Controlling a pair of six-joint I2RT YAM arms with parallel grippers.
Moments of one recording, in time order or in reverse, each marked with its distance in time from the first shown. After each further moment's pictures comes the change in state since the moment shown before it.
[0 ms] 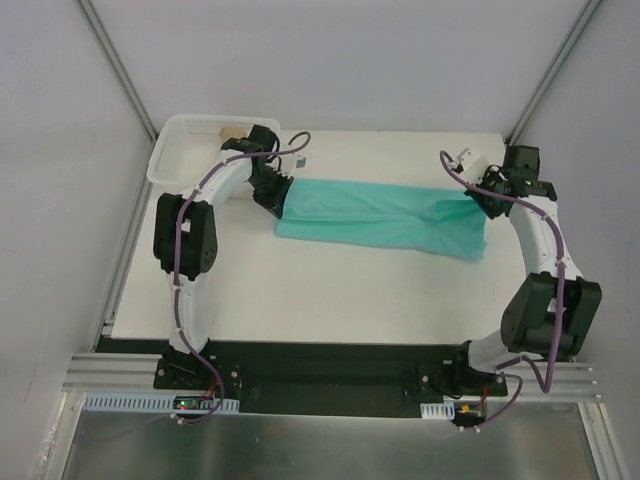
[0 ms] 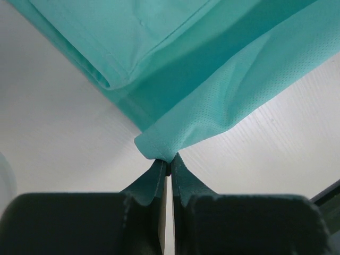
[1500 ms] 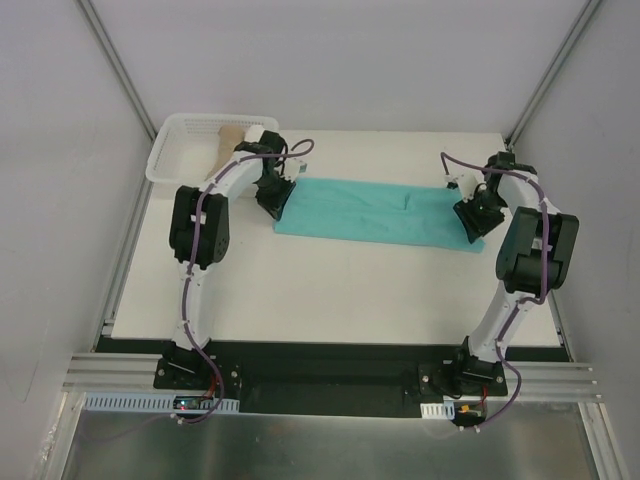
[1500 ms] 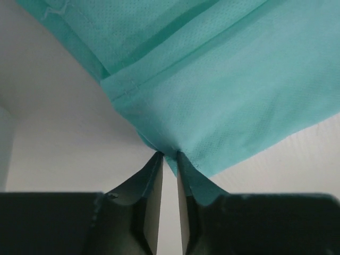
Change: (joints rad) left arm -0.006 0.165 0.110 0.017 -0.158 -0.026; right arm -0.034 0.481 0.248 -0.264 0.047 0.140
